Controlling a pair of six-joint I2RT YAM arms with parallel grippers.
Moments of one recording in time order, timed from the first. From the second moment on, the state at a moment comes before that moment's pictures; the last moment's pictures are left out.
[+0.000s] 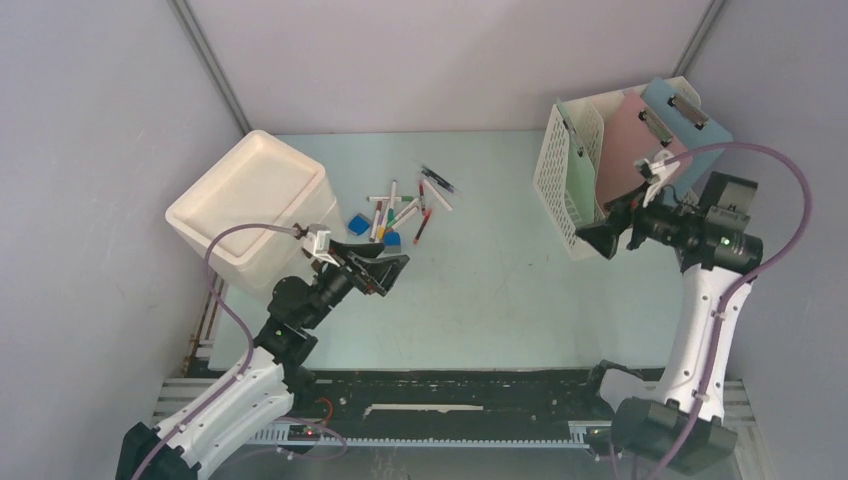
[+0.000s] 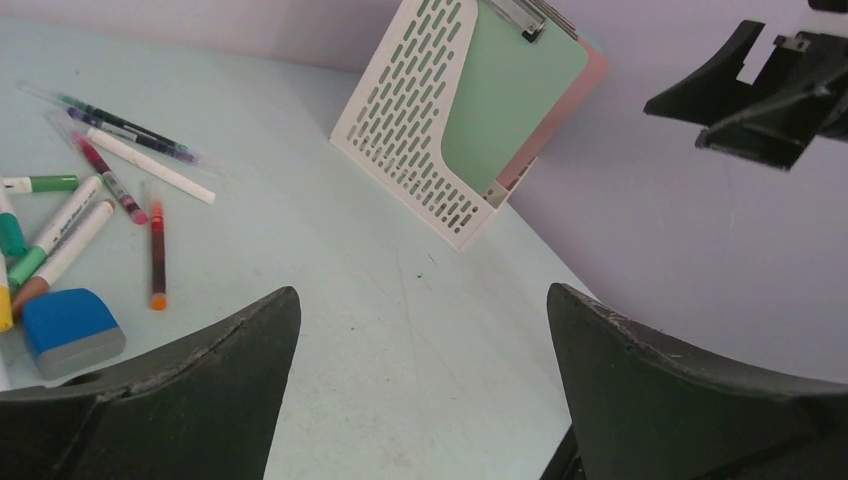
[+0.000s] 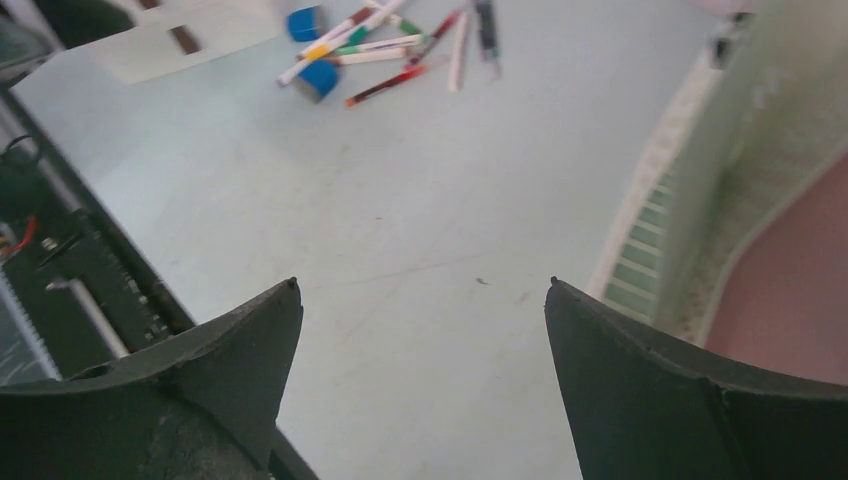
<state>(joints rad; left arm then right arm) -0.55 0.61 0.26 0.52 0.17 -0.58 -0.46 1.08 1.32 -1.00 -1.09 -0.59</state>
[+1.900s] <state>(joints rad) -0.67 0.74 0.95 -0.52 -0.48 -0.45 0.33 1.06 1.09 -0.87 -0.75 -0.54</state>
